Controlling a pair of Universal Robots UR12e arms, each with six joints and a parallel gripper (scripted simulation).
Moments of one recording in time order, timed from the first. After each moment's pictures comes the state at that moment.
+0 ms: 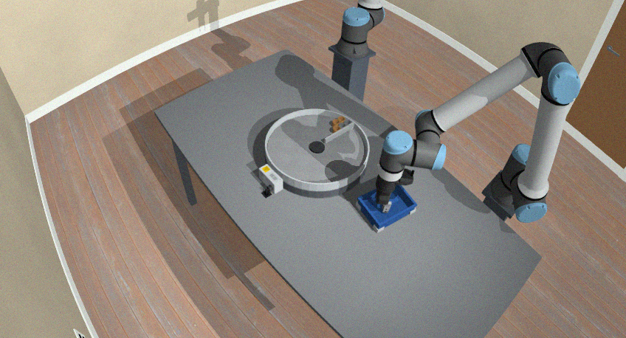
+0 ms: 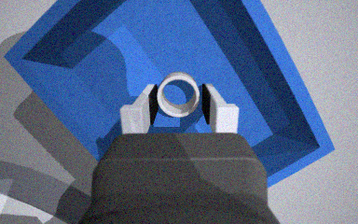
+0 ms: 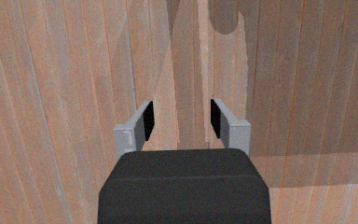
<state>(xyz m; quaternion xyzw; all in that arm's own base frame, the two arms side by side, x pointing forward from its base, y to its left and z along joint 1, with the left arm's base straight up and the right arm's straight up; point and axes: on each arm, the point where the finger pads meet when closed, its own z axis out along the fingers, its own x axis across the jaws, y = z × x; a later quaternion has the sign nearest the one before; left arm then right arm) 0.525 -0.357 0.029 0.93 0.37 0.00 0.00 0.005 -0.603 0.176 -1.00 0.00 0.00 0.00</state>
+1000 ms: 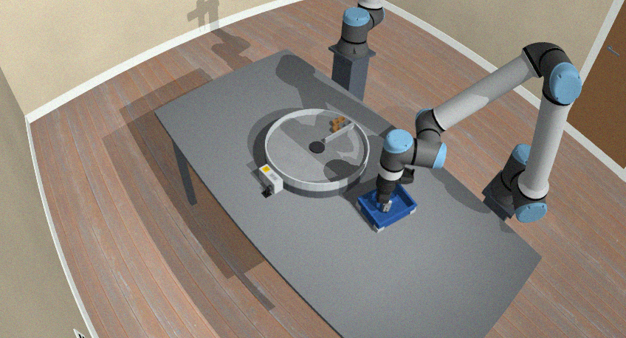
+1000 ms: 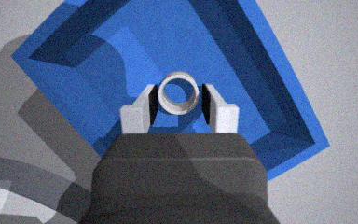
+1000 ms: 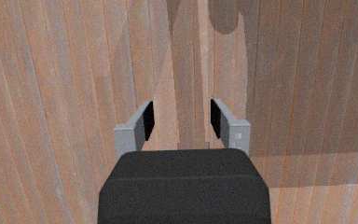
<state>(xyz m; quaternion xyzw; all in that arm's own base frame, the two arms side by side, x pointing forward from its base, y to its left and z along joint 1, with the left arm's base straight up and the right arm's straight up) 0.525 -0.357 0.035 0.93 0.37 0.00 0.00 0.005 -0.603 0.176 -1.00 0.00 0.00 0.00</state>
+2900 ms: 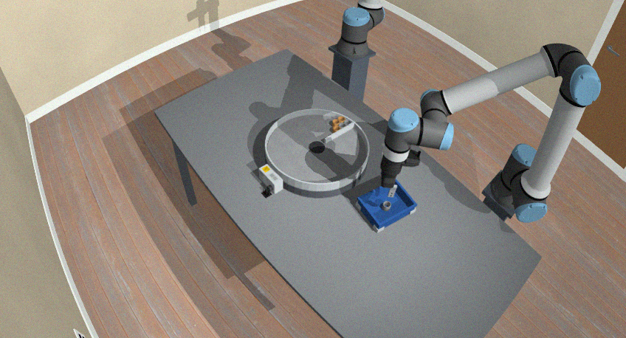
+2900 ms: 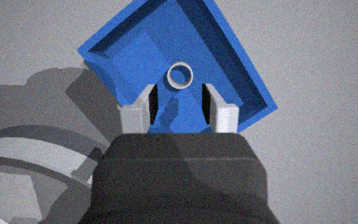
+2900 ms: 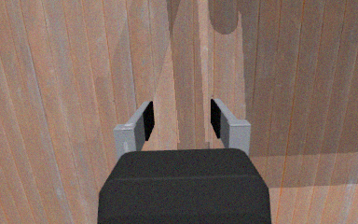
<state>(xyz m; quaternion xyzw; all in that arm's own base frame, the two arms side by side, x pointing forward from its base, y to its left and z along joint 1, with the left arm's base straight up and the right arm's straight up) 0.525 -0.357 0.127 0.93 0.37 0.00 0.00 0.005 -0.603 0.176 -1.00 0.00 0.00 0.00</state>
